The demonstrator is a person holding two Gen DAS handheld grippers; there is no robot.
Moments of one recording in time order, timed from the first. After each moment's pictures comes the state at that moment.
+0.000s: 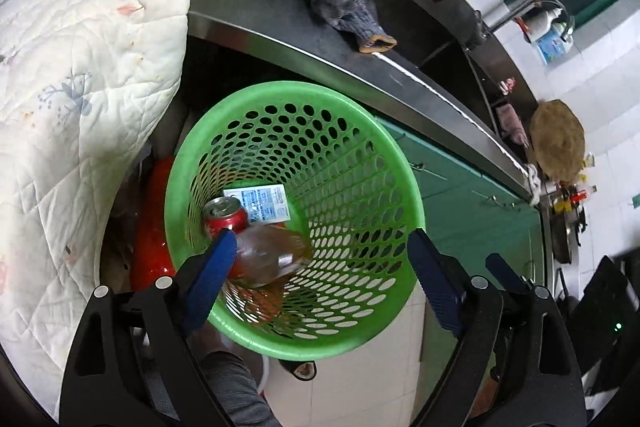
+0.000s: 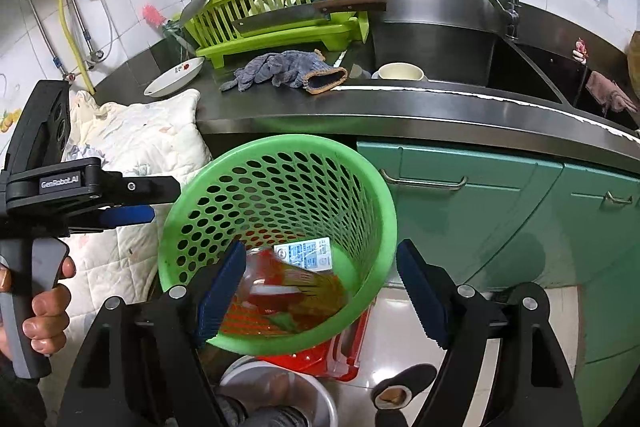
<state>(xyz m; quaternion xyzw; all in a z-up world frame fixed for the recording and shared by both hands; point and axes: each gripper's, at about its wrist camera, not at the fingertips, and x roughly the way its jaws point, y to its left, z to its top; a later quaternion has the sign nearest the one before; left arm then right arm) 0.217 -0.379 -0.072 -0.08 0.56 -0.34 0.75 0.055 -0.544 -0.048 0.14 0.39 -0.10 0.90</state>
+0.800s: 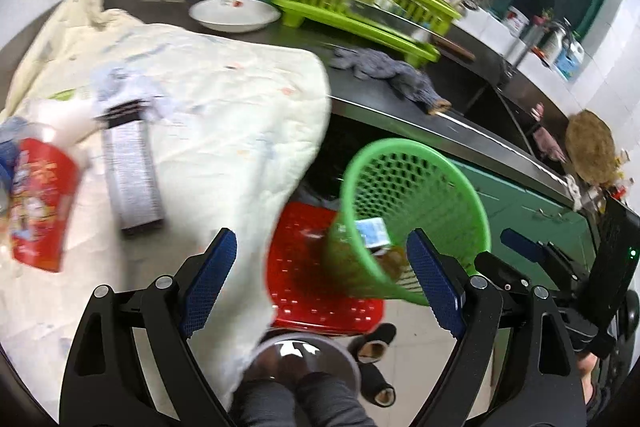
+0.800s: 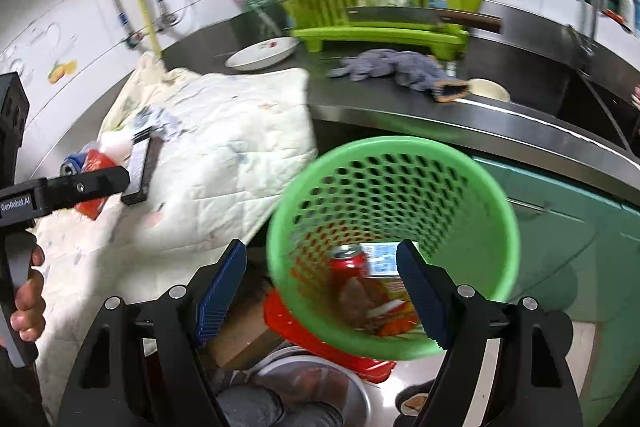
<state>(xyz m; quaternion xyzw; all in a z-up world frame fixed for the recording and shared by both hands) 0.191 -0.213 -0.009 -0.03 0.45 -0.25 0.85 0.095 -0.432 -0.034 0.10 0.40 0.00 0.91</state>
